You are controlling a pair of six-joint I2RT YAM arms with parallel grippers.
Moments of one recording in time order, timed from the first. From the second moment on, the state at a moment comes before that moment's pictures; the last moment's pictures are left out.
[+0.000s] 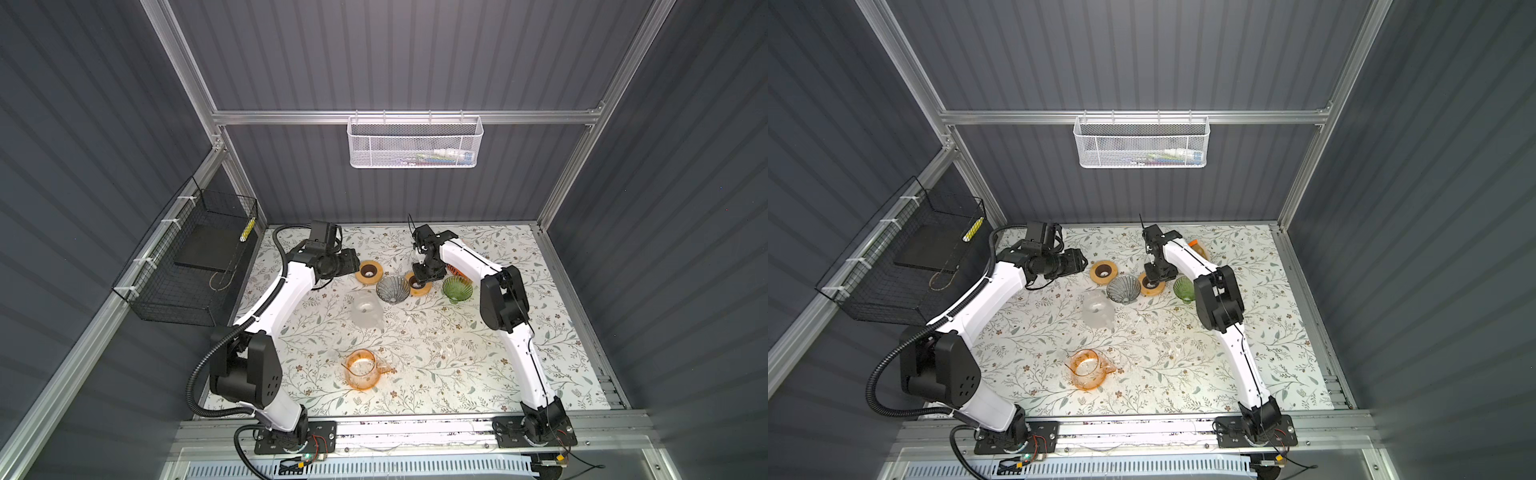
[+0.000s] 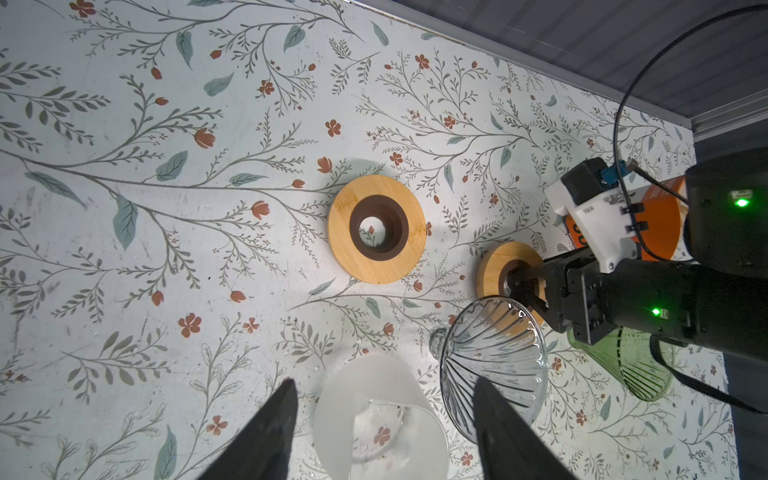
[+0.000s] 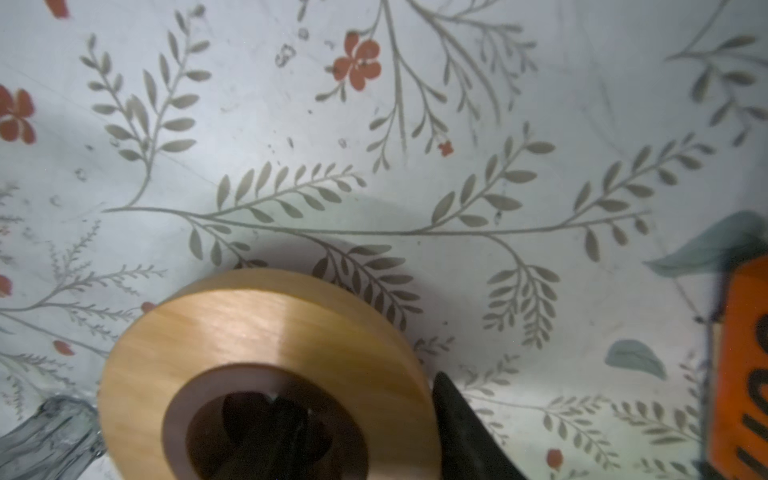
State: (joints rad) left arm -0.27 1.60 1.38 -0.66 0.14 -0.40; right arm 0.49 2.47 2.16 -1.05 -0.03 0.16
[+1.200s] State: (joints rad) left arm -0.27 1.39 1.37 -0.72 0.12 -0.40; right arm 0.48 2.16 2.12 -1.08 0.01 0.18
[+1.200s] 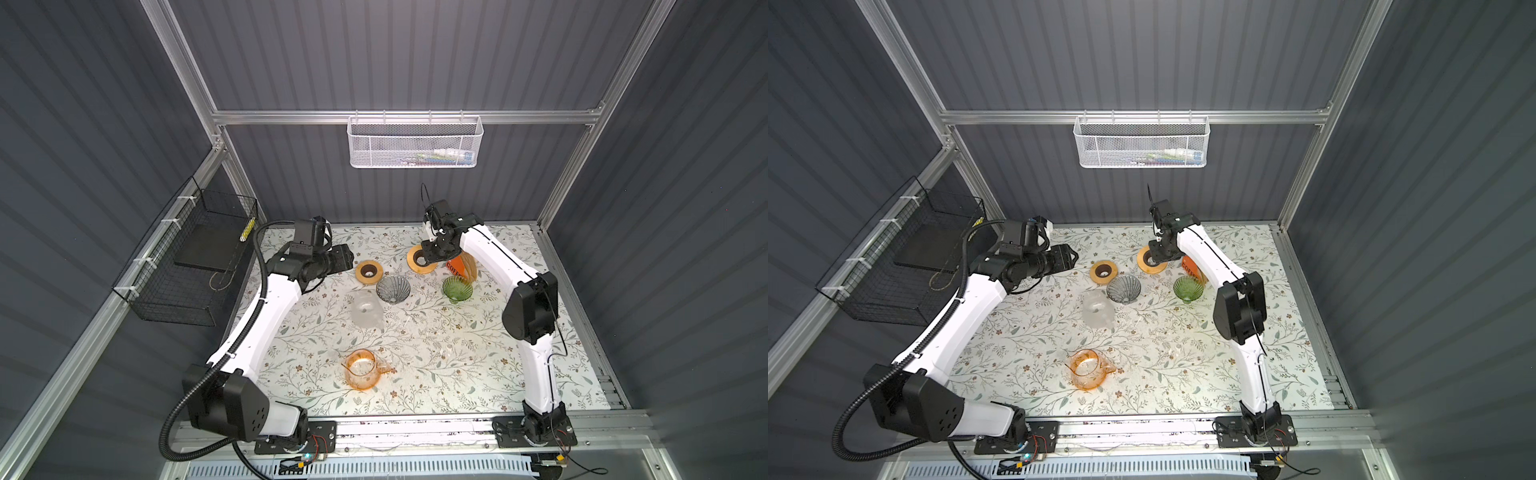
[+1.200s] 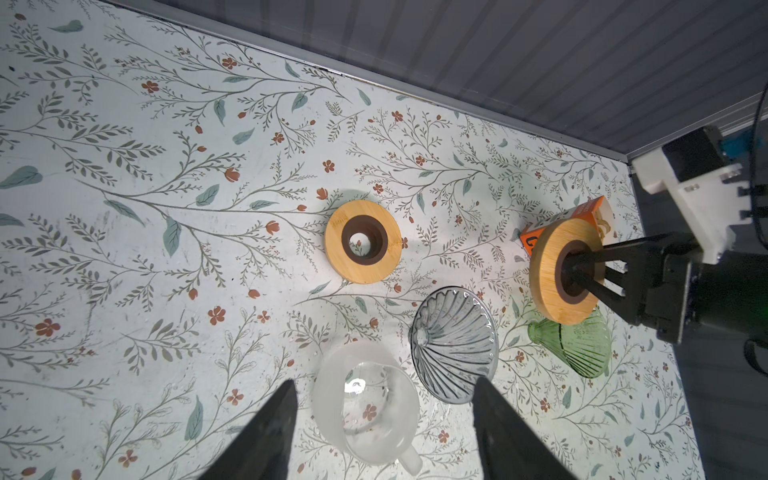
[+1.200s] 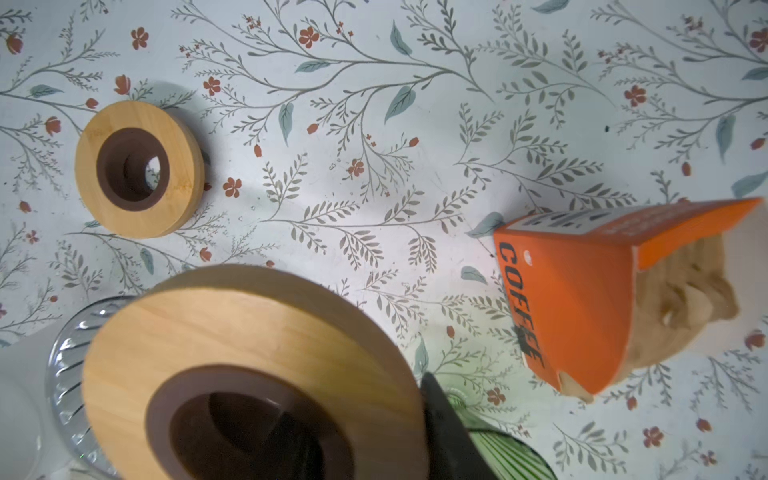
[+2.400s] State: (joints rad) left arm -0.27 1.09 1.18 -1.16 -0.08 -0.51; right arm 1.04 1.82 1.82 -1.11 -0.06 0.26
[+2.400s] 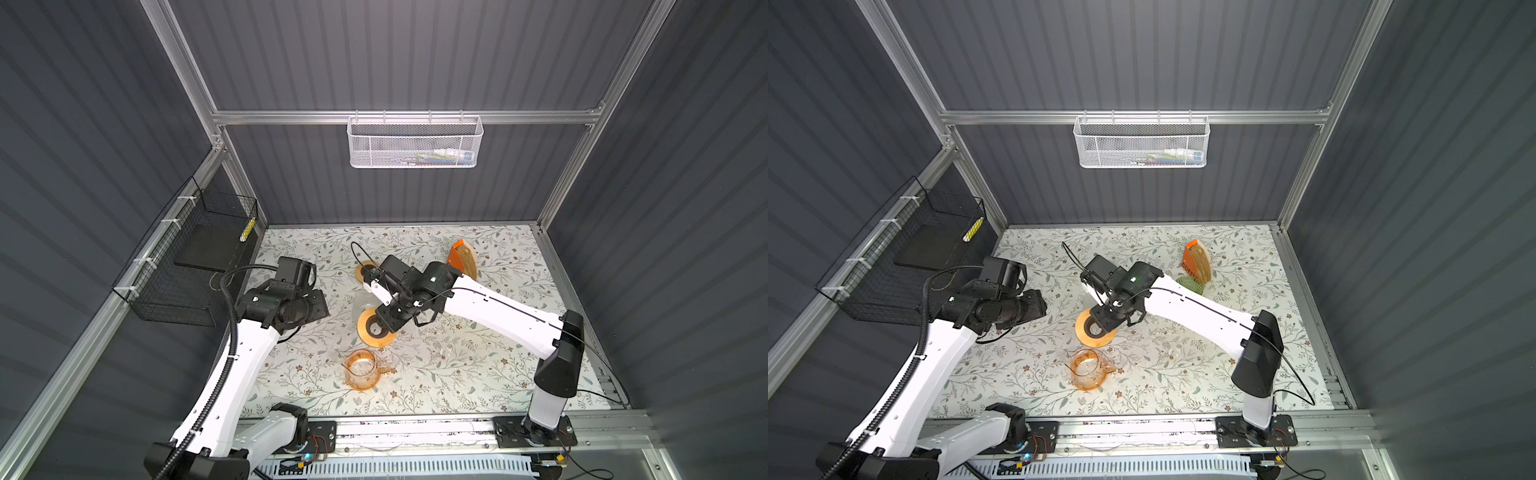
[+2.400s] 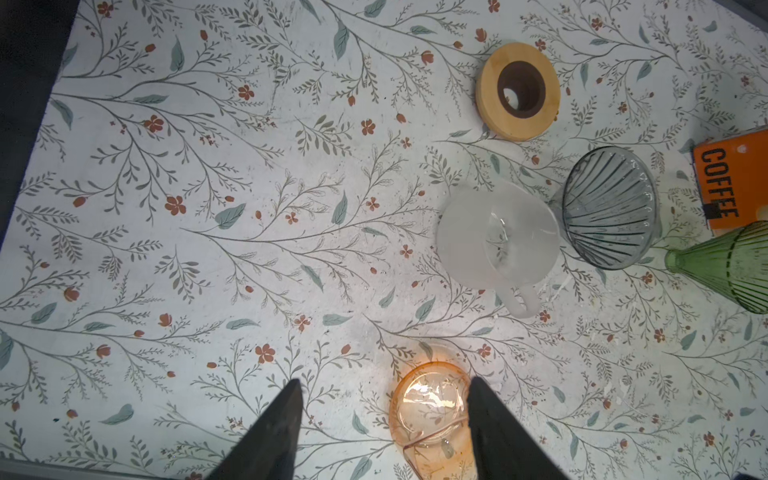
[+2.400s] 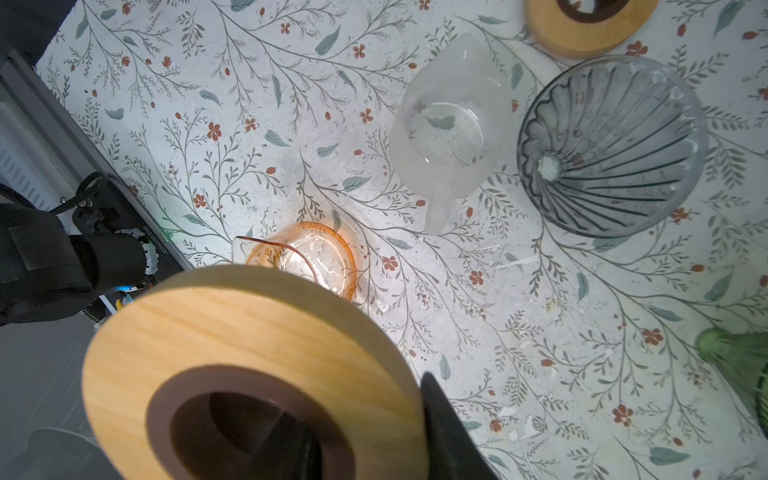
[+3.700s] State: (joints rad) left arm -0.27 0.96 1.09 -1.03 -0.12 -0.55; right arm 1.16 2.04 1.77 -1.02 -0.11 0.36
